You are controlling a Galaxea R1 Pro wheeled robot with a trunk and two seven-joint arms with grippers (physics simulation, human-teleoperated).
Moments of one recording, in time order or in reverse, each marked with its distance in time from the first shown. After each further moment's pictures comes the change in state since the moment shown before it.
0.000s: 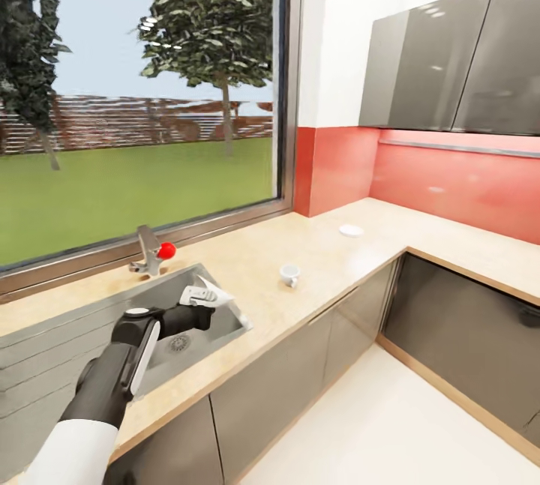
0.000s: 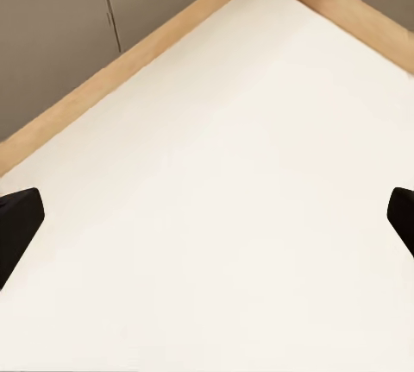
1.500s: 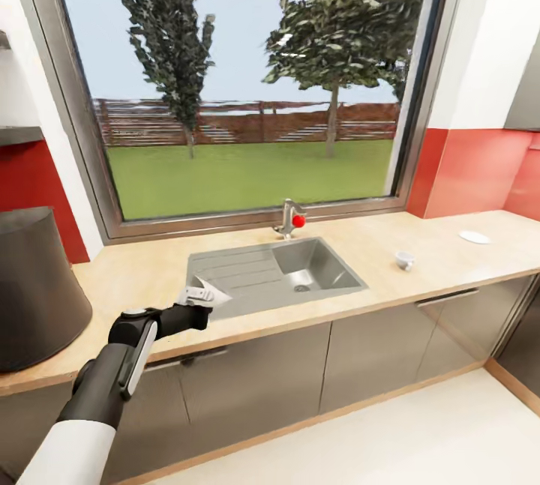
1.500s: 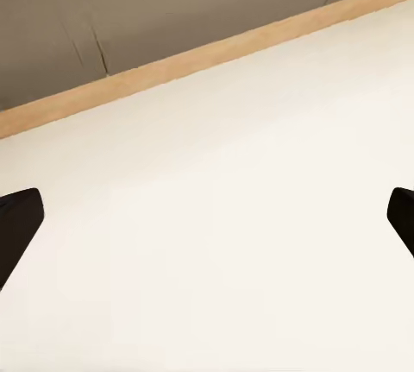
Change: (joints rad) left arm 0.002 0.007 0.011 0.000 -0.001 -0.002 0.000; right arm 0.000 0.000 0.002 0.035 0.001 0.000 -0.001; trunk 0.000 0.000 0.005
